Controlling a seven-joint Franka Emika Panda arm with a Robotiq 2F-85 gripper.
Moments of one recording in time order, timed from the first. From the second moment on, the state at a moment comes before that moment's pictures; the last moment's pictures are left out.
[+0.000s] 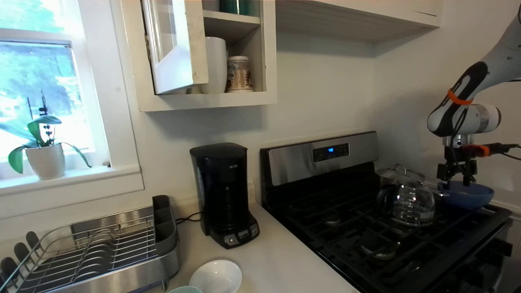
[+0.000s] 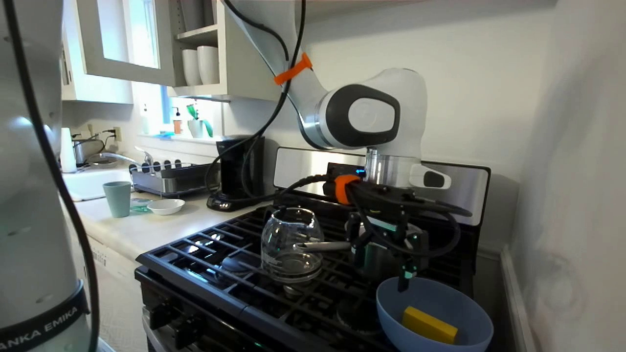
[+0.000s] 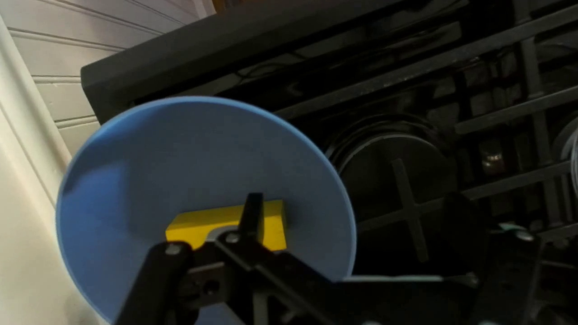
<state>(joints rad) -0.38 0.16 -0.42 -2.31 -0.05 2.41 -0.38</state>
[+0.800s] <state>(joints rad) -0.38 0.25 -0.38 -2.36 -0.06 2.63 -0.35</state>
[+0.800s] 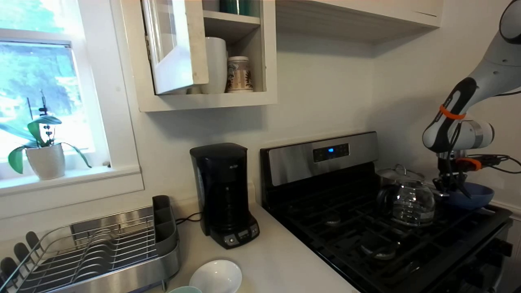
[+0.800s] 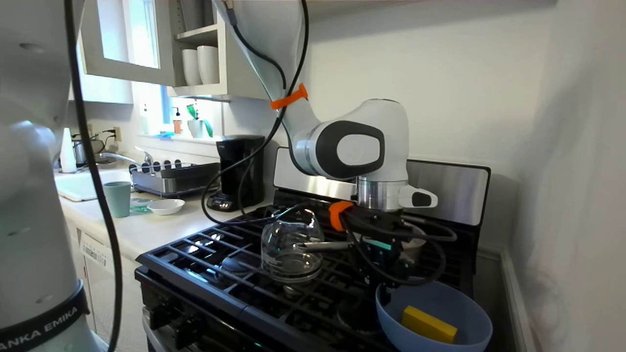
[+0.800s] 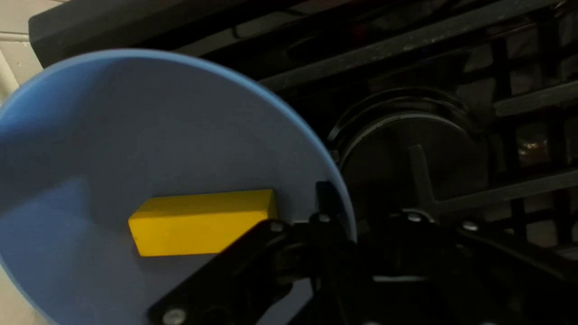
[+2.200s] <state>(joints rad) -0.31 -0.40 -0.32 -2.56 -0.34 2.32 -0.55</state>
